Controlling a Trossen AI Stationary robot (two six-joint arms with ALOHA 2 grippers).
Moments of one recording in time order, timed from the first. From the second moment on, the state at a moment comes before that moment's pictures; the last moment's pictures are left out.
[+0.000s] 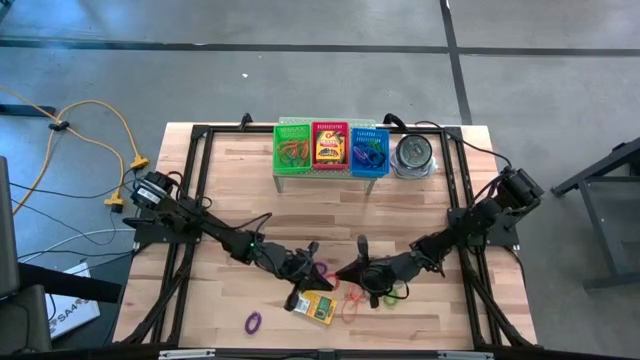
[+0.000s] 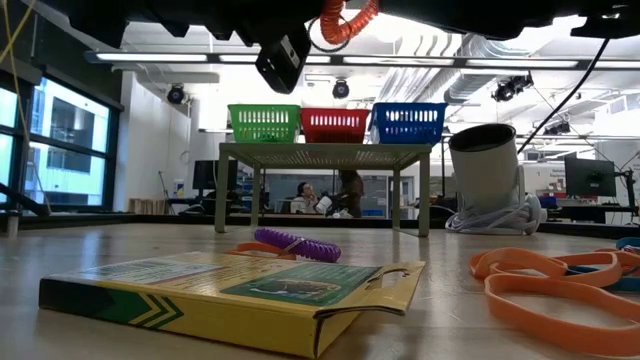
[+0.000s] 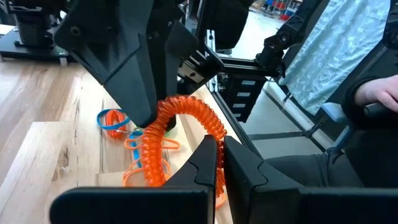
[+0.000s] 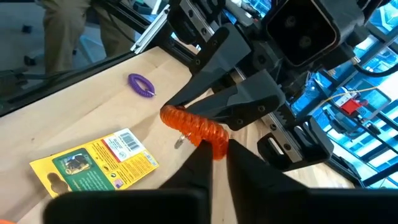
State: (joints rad) left arm -0.43 1.75 0.87 0.74 -0.05 -0.26; right arm 0.55 1.65 0.72 0.71 0.41 -0.44
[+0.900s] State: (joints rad) left arm -0.43 1.75 0.87 0.72 -0.06 -0.23; right arm 0.55 1.64 0.72 0.69 0.42 -0.41
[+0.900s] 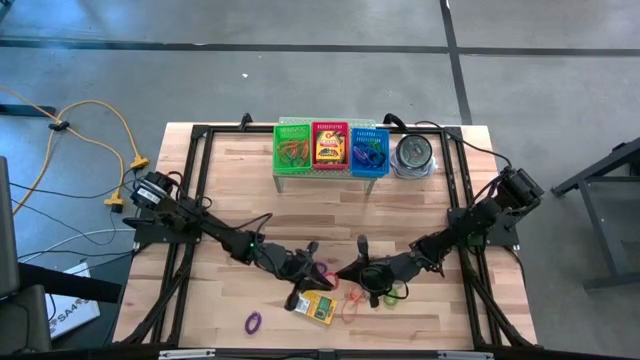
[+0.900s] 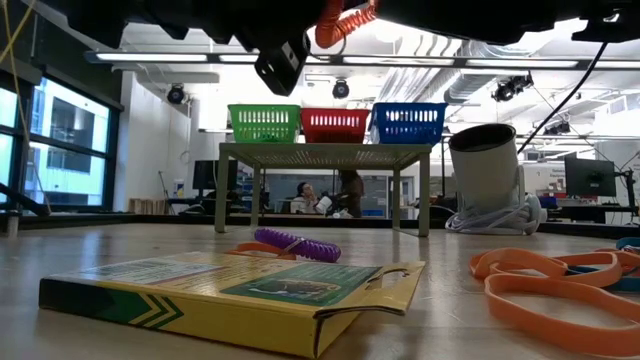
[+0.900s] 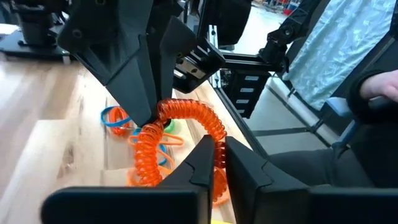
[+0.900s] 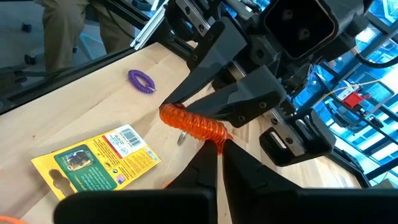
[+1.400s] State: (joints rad) left arm -0.51 1.75 0.87 0.75 -0.27 -0.12; right arm 0.56 1.64 0.72 0.66 0.45 -0.41
